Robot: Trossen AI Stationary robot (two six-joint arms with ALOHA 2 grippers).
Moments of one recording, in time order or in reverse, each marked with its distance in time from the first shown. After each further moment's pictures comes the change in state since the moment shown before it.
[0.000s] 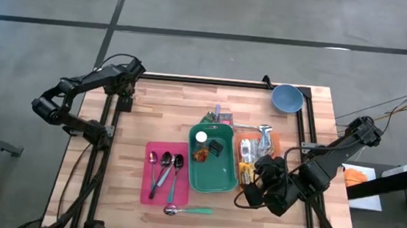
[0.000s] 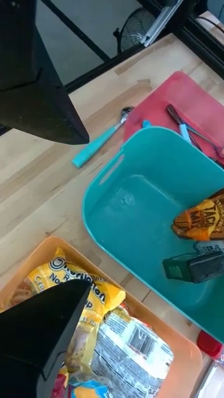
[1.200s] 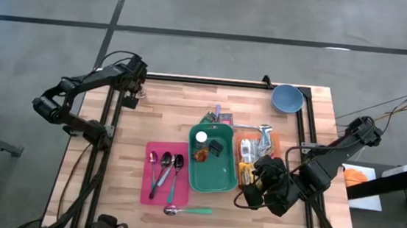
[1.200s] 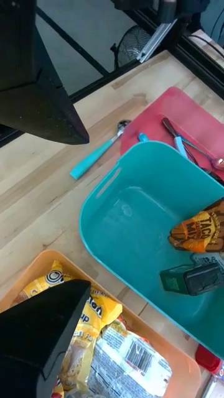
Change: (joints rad) left arm -0.006 0.002 0.007 0.190 0.141 0.226; right arm 0.000 0.000 0.008 0.038 0.004 -0.006
